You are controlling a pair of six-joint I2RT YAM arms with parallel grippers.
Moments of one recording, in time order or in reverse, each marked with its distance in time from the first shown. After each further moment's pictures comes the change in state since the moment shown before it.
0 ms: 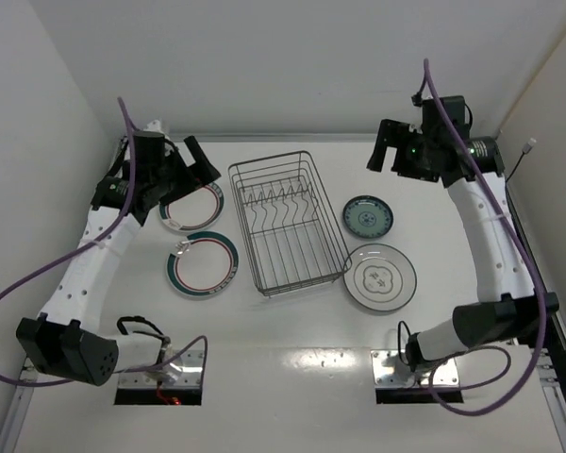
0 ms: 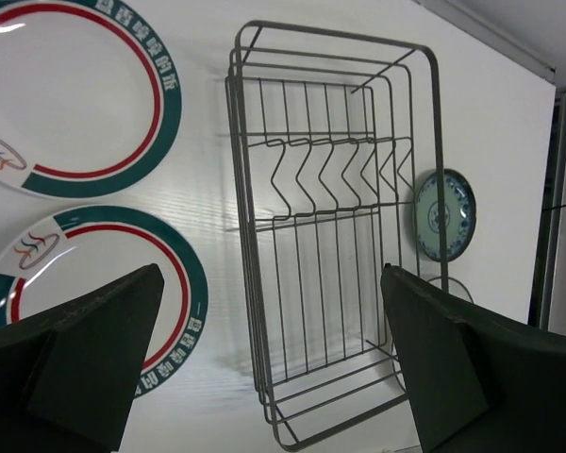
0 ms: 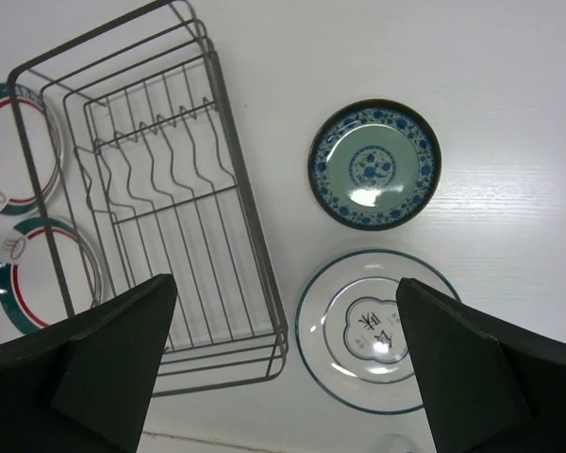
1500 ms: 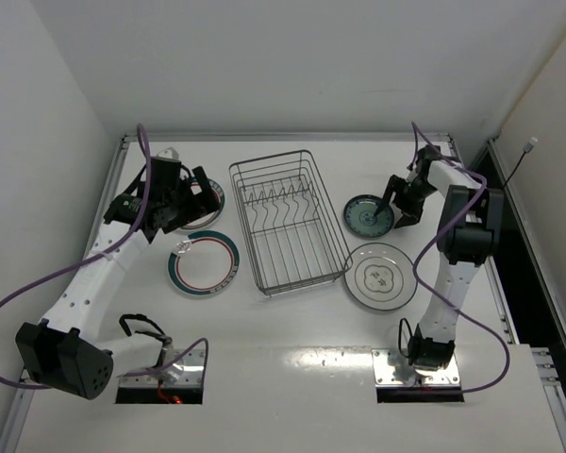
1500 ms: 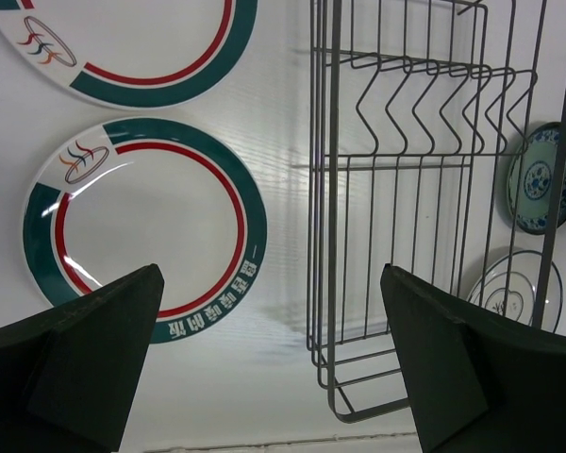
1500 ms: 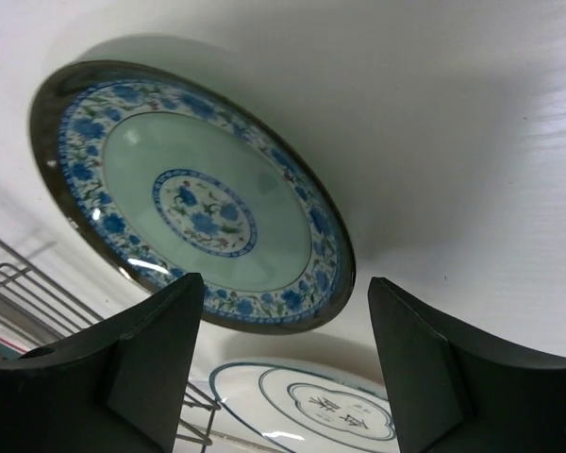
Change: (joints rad) left arm -0.082 -0.062 -0.194 -0.062 -0.124 -0.018; right arm -0.355 0.688 -0.181 0.210 -0.310 -0.008
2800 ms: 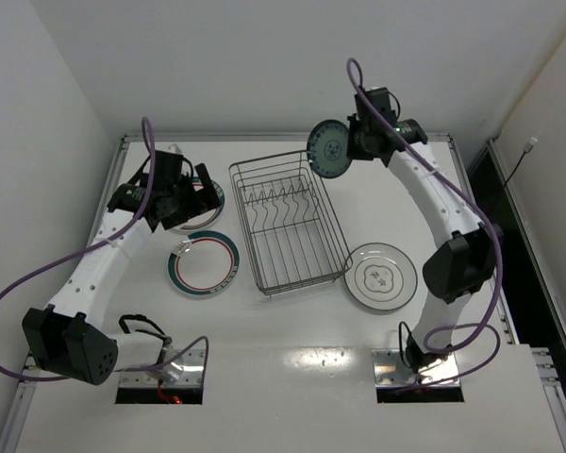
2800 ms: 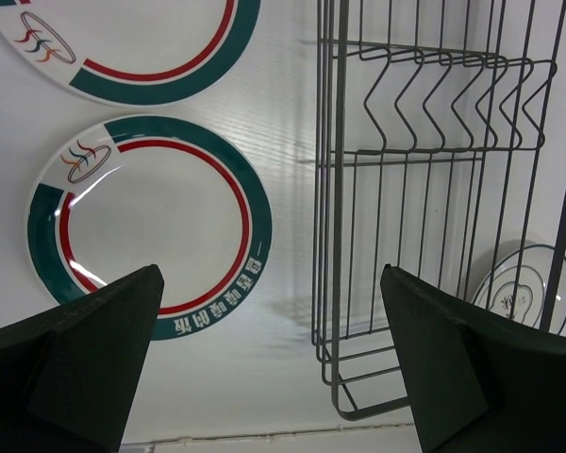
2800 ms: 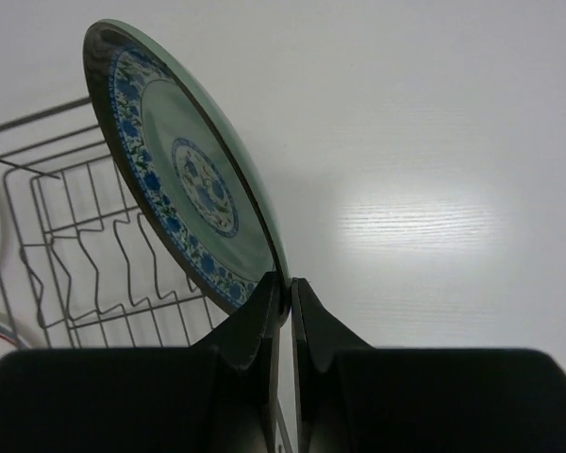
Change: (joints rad) left arm 0.022 0.075 0.063 -0.045 0.028 0.025; right arm 0.455 -0.335 0.299 0.037 0.490 0.007
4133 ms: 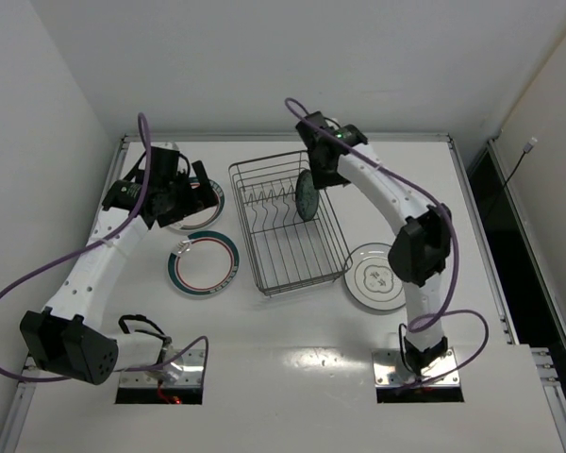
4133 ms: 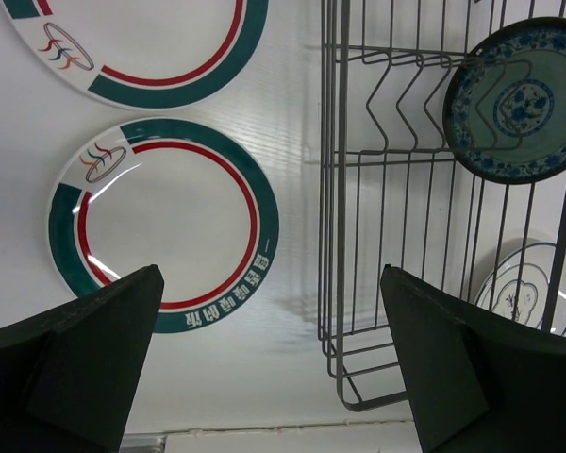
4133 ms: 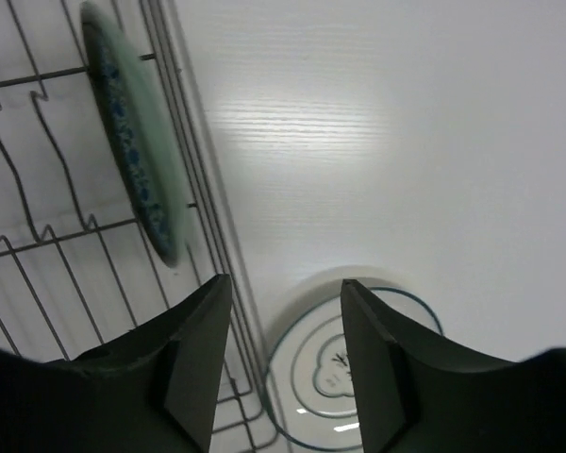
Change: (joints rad) left arm 0.010 0.002 0.054 -0.056 -0.010 0.026; right arm 0.239 0.278 0.174 -0.320 0.289 0.019
